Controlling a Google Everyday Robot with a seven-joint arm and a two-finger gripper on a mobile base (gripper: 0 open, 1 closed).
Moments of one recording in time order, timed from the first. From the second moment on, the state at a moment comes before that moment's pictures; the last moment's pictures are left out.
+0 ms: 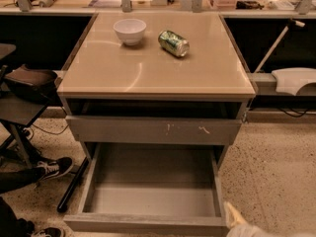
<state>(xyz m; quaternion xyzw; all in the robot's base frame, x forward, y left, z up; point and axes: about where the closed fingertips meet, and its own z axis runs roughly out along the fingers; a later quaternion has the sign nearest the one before) 0.275 -0.130 0.650 -0.46 0.84 0.09 0.27</state>
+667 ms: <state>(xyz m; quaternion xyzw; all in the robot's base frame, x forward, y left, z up) 0.237 -0.132 0.559 -0.42 0.85 0.12 0.30</state>
